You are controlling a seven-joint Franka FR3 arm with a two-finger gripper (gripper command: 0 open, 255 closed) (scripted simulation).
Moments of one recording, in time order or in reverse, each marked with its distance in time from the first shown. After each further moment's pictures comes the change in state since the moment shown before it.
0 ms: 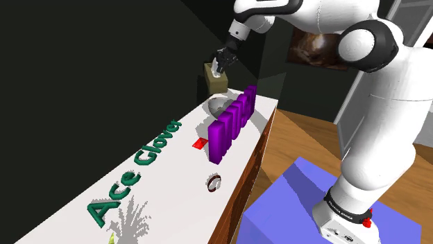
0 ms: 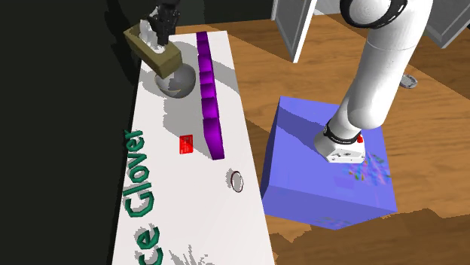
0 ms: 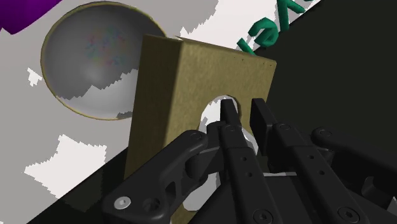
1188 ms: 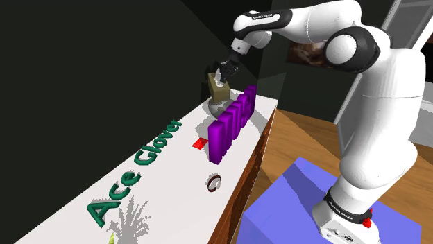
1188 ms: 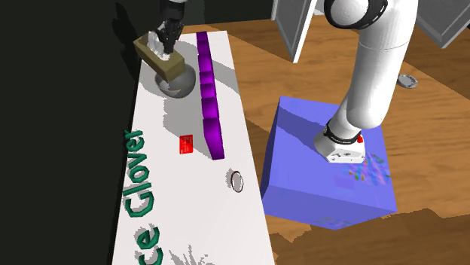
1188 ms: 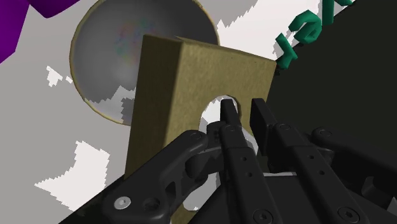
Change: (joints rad) arm -0.041 0.092 -0.019 -0.037 0.021 0.097 -0.108
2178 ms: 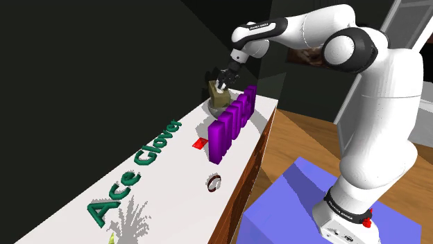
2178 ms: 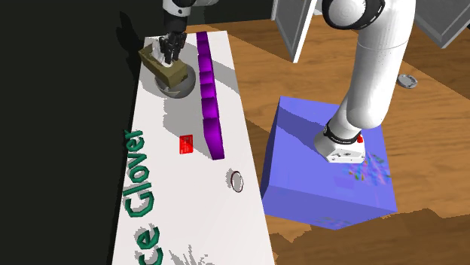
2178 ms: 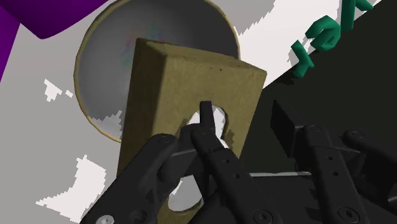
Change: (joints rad) arm 0.001 0.015 0.002 -0.086 0.015 0.097 -0.038
